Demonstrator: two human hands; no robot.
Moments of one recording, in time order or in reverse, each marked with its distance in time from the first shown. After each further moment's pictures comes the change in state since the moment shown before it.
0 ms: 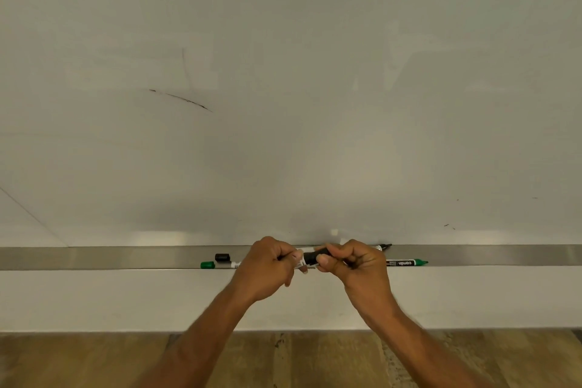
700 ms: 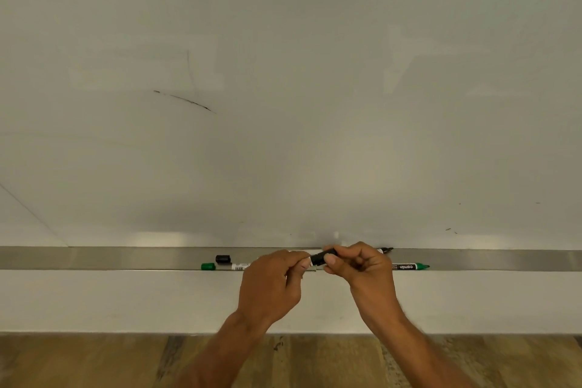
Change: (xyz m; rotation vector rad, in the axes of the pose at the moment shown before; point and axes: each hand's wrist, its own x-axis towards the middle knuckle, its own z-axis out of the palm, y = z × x) left_hand -0.019 -0.003 0.027 0.300 0.349 0.259; right_hand -0.002 0.005 -0.005 0.052 0.071 0.043
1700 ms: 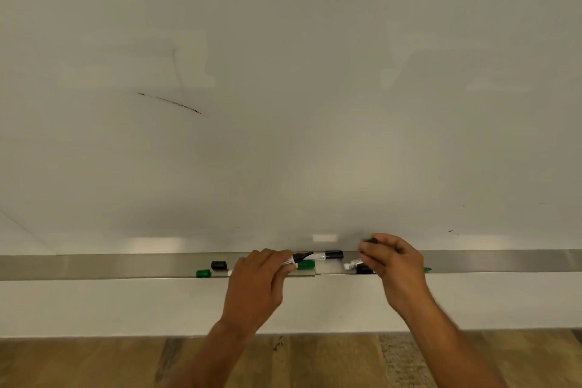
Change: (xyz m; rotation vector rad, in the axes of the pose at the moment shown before) left_hand 0.007 -0.049 0.016 0.168 0.071 0.110; right_hand 0.048 0.004 -0.053 0.186 0.306 0.266
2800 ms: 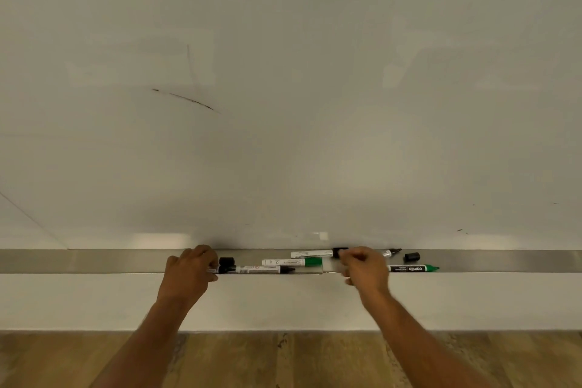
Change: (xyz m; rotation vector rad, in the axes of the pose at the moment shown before) left_hand -0.013 -0.148 -0.035 0.383 -0.338 -0.291; right_hand 0.022 0.070 0.029 -0.572 0.128 0.033
